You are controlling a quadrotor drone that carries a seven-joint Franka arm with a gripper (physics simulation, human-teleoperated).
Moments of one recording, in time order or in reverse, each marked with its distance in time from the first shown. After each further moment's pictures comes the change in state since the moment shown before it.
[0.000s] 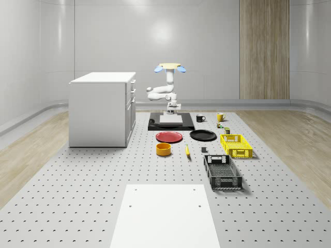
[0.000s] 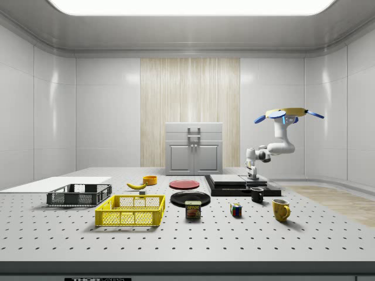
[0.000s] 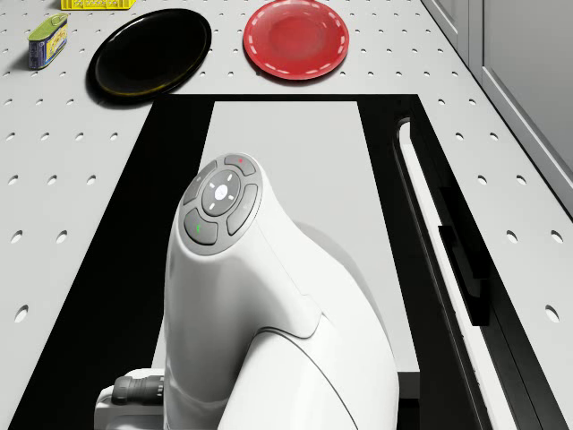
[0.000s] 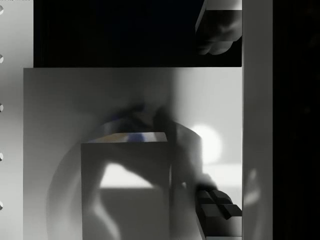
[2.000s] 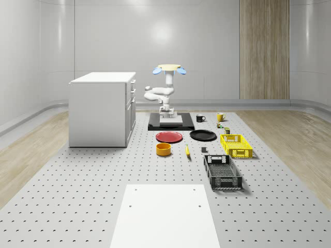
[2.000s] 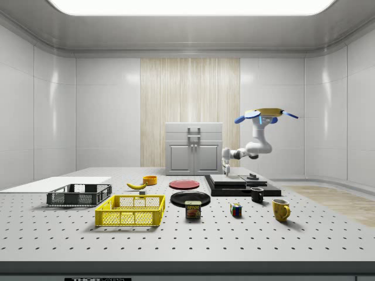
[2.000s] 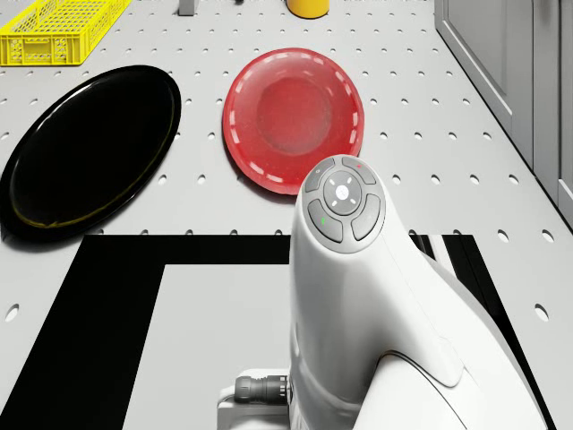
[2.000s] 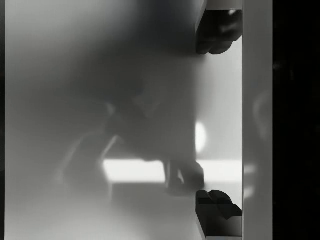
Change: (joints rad) arm 0.275 -0.127 0.013 0.005 0.055 0.117 -0.279
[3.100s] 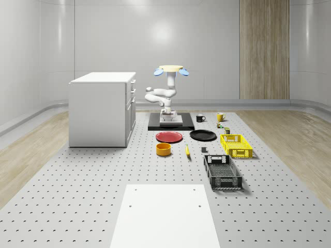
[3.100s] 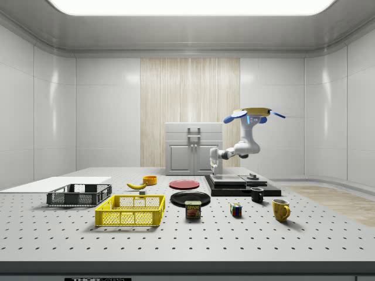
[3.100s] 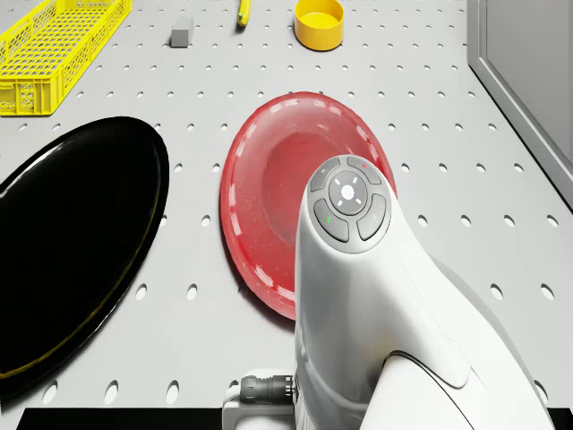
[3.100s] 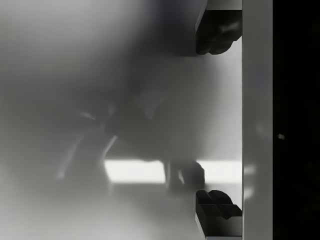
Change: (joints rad) arm 0.000 -0.033 0.003 0.003 0.014 0.031 -0.003
